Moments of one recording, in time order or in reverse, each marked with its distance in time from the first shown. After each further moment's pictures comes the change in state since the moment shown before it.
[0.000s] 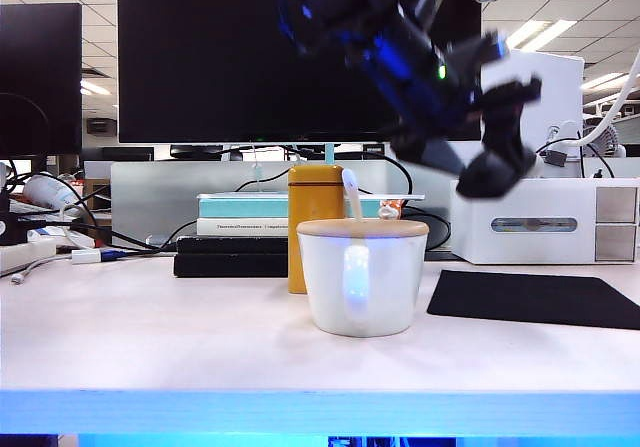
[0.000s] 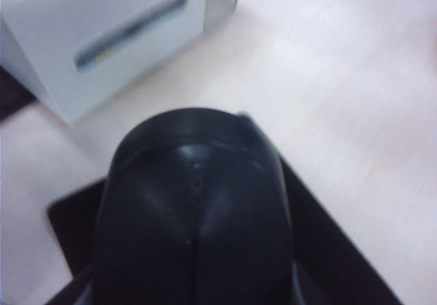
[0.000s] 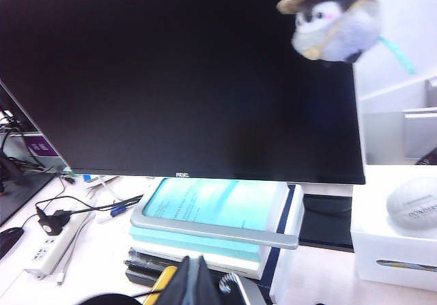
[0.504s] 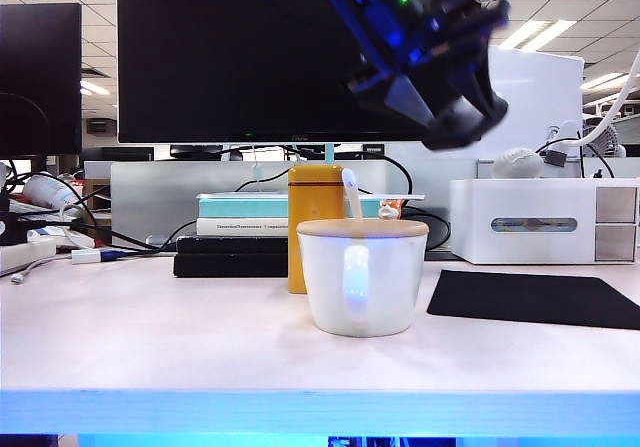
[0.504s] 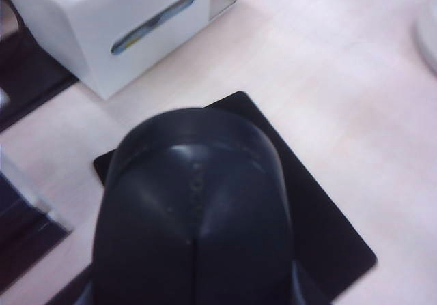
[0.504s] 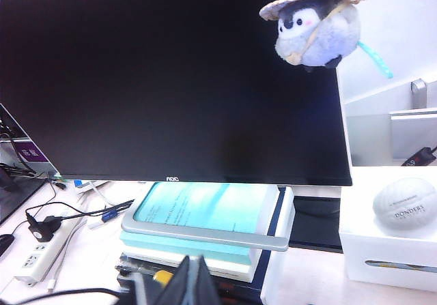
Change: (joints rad) left arm 0.000 -0.236 -0.149 -0.124 -0.023 0.007; right arm -0.025 0.000 0.000 0.002 0.003 0.001
